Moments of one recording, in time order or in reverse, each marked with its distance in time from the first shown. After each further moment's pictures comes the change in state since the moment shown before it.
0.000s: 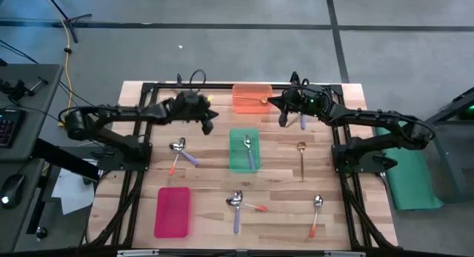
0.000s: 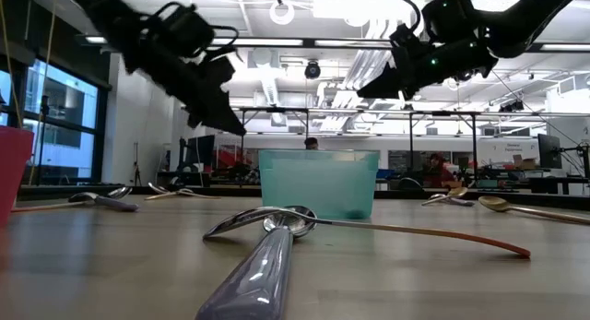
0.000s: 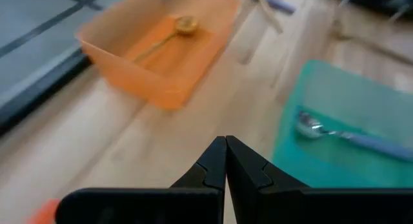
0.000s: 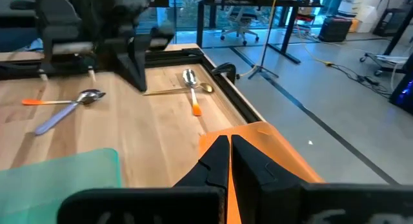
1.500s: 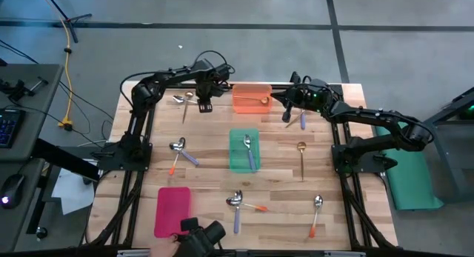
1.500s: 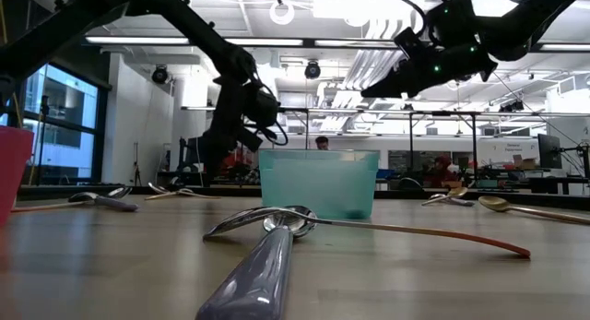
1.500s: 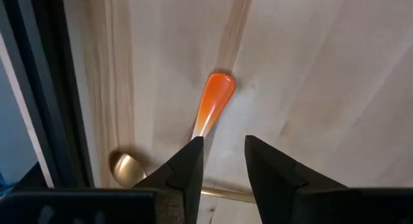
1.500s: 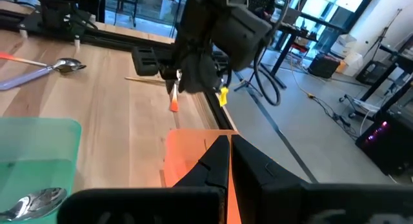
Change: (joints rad) left arm 0.218 0.816 1.021 -1.290 -0.274 0.557; right arm -0.097 0.001 0.000 0.021 -0.102 -0.270
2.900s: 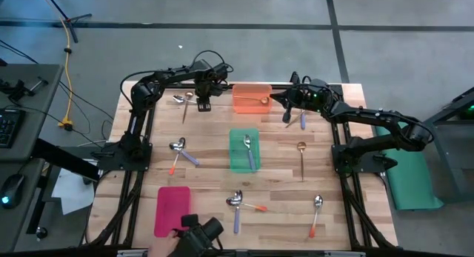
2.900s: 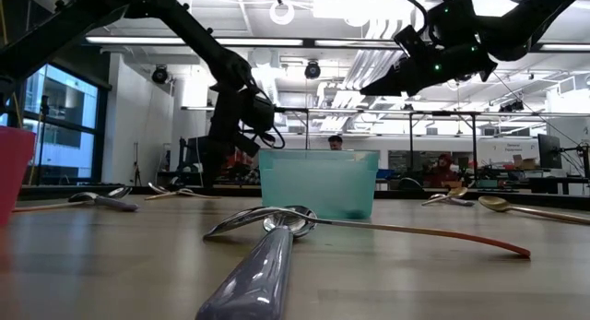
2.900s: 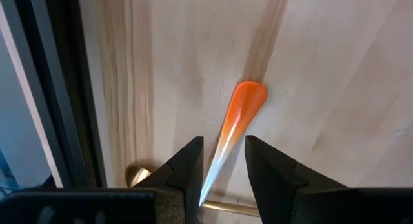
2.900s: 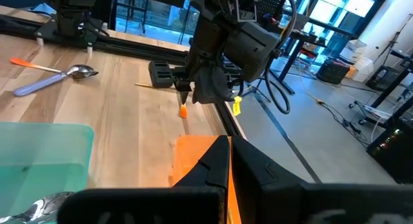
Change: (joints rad) left arm 0.030 0.002 -0.043 0.091 -0.019 0.062; right arm 0.001 0.000 -0.001 0.007 -0.034 0.008
